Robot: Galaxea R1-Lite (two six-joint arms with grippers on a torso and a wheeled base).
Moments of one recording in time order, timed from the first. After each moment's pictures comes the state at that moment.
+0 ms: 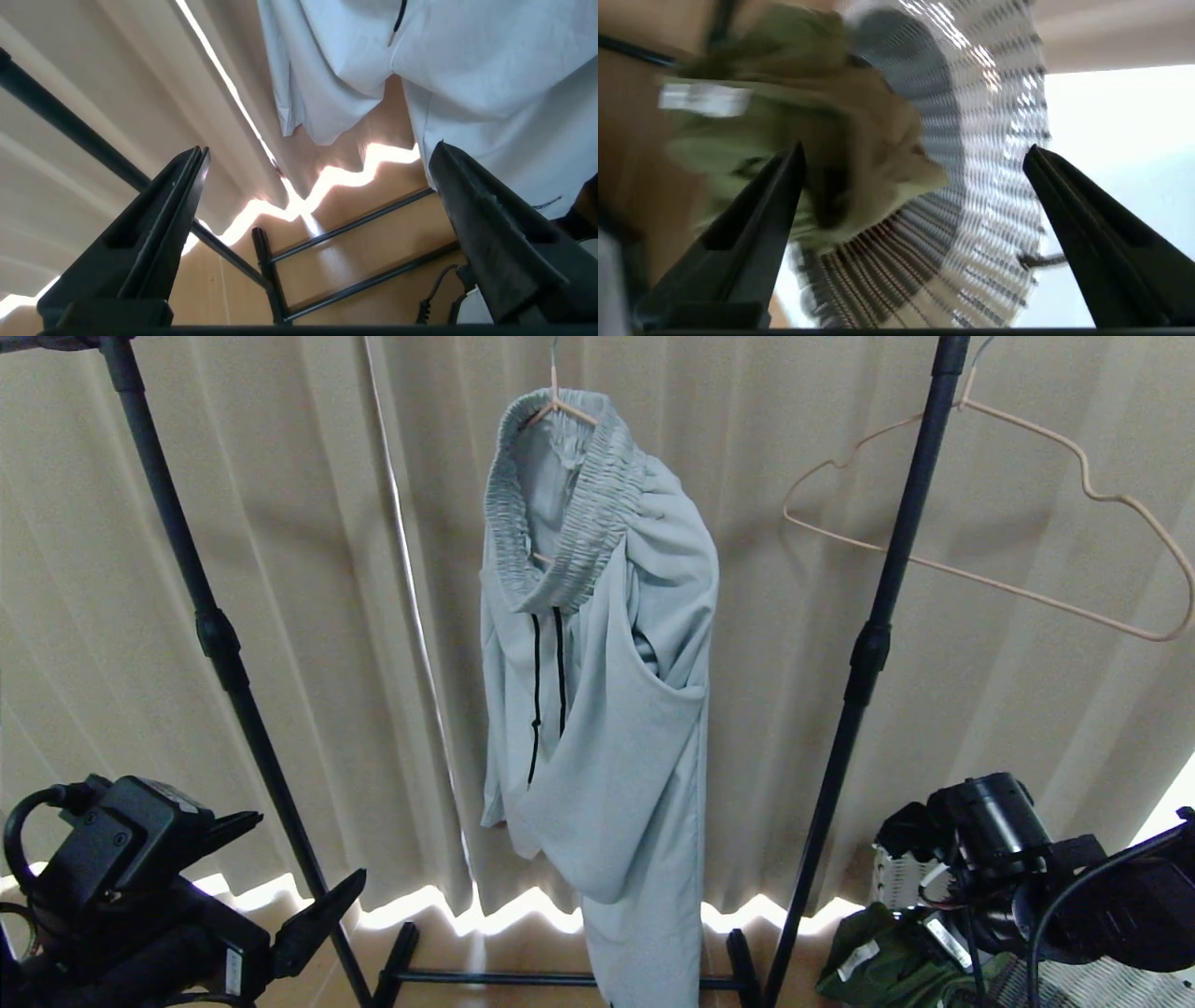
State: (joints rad) left arm -0.33 1.20 -0.16 -0.74 0.05 0.27; right arm 0.22 1.85 -0.54 -0.23 -0.49 -0.27
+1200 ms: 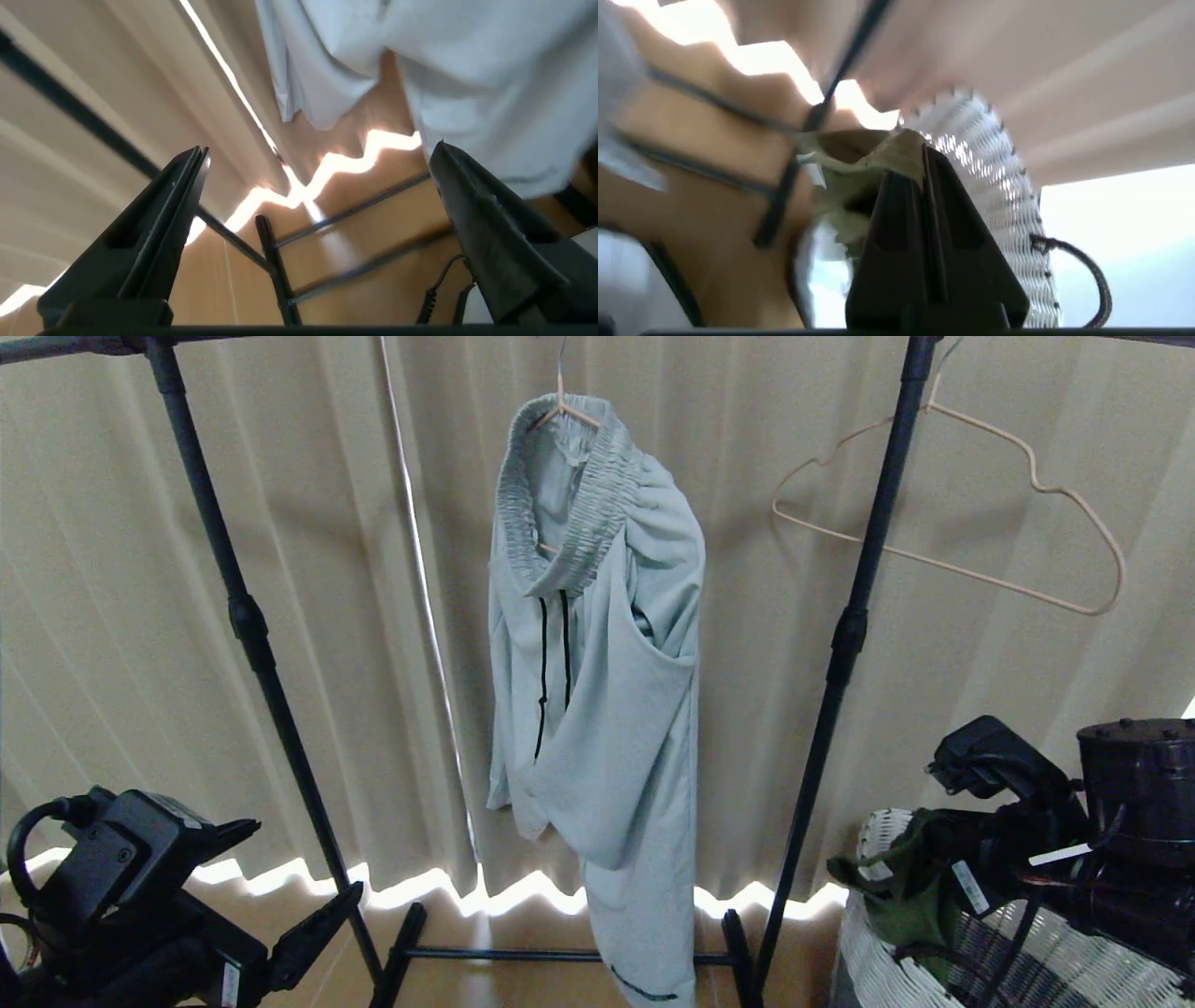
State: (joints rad) left arm -0.33 1.19 -0.14 -0.75 0.05 0.30; right arm 0.34 1.46 -0.48 -0.40 -0.31 -0.25
